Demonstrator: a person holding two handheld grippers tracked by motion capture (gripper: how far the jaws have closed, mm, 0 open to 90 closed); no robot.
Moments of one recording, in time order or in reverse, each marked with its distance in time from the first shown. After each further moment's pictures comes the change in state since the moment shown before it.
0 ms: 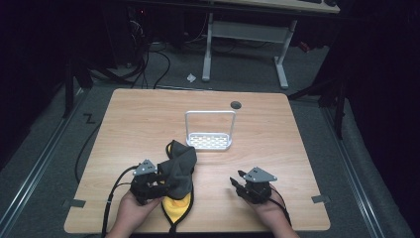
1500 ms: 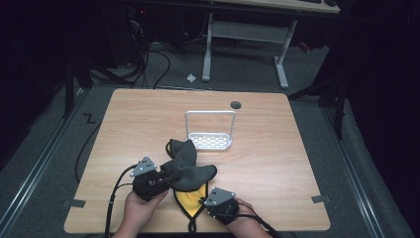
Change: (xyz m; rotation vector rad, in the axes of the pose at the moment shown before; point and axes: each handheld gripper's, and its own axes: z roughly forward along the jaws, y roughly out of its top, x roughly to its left) left arm -0.010 0.015 -0.014 -0.220 -0.010 -0.036; right arm 0.087 0.013 0.015 0.111 0.224 -0.241
